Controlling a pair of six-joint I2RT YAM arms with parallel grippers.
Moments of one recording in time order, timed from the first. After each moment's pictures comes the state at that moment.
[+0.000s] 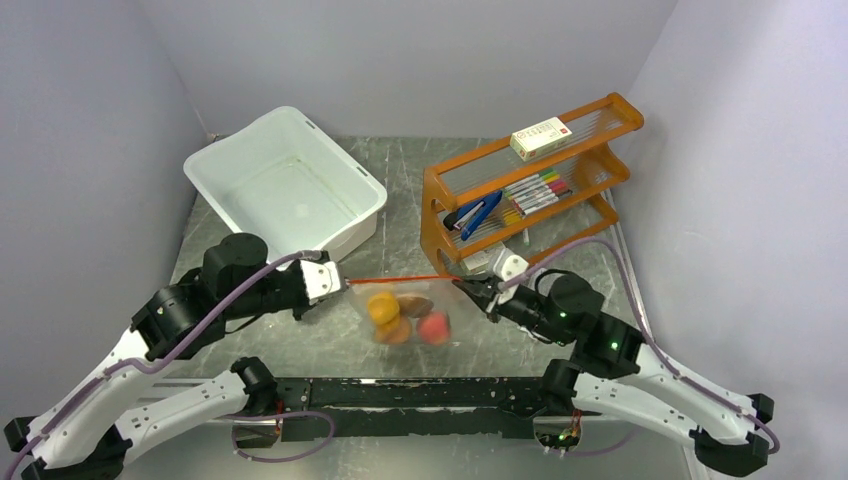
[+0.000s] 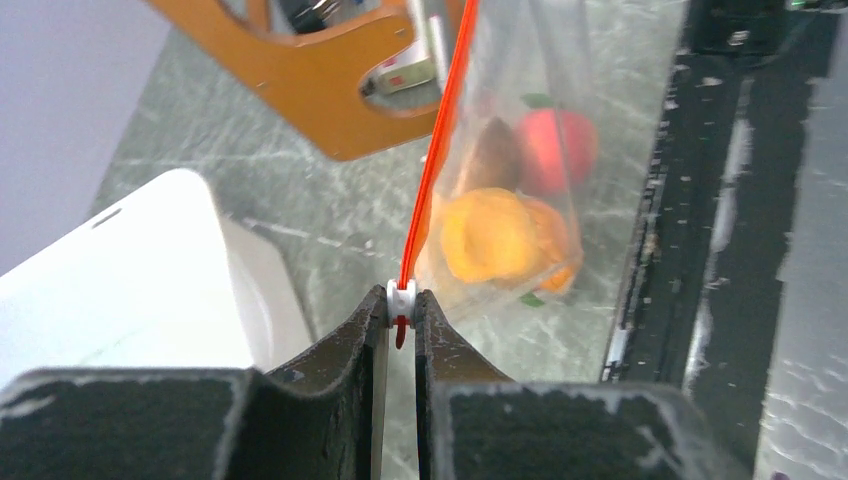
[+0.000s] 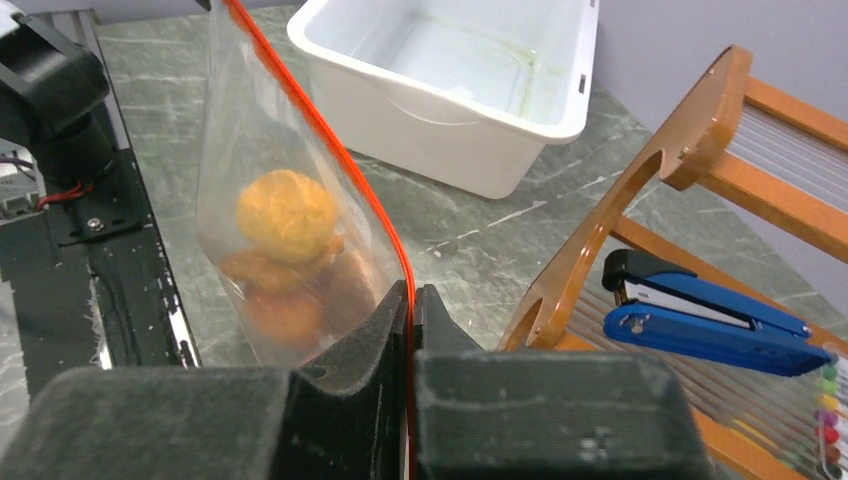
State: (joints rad) left arm -0.85 0.69 1.05 -0.78 0.28 0.42; right arm 1.05 0.49 0.69 -0.26 0.04 -0.20
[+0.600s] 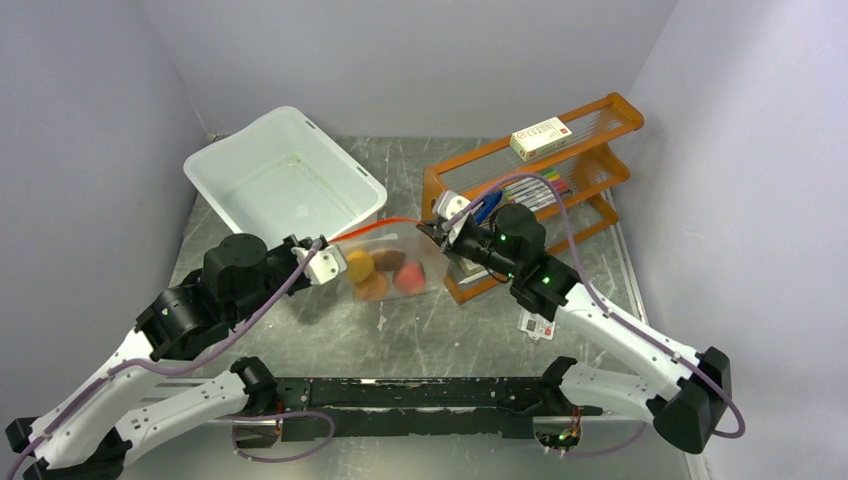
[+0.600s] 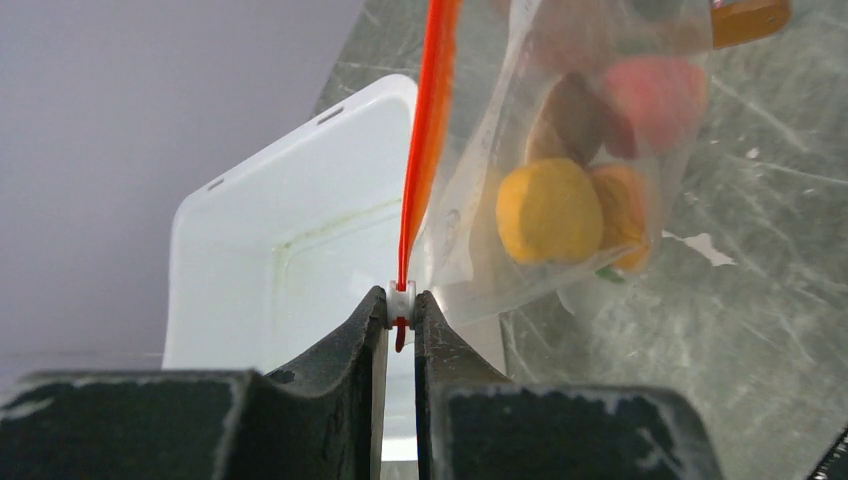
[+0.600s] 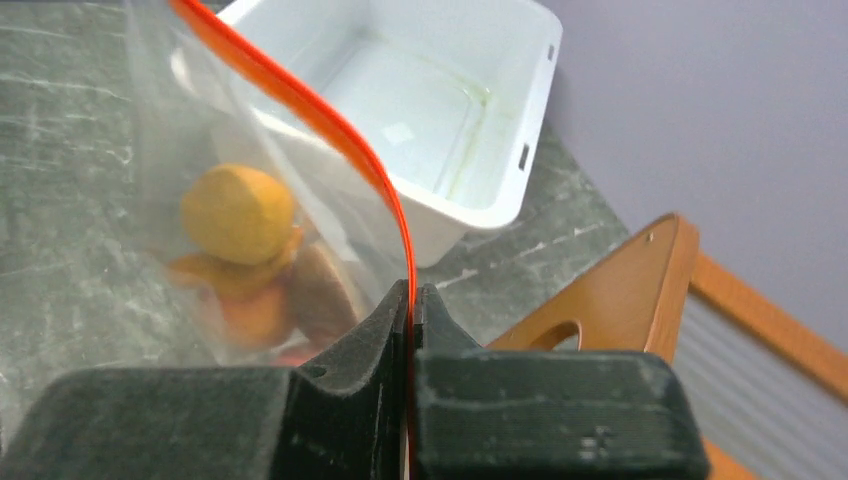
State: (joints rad) left arm -0.85 0.69 1.03 -0.72 -0.16 0.59; right arm 0.80 1.02 0.85 0.06 -0.22 -0.35
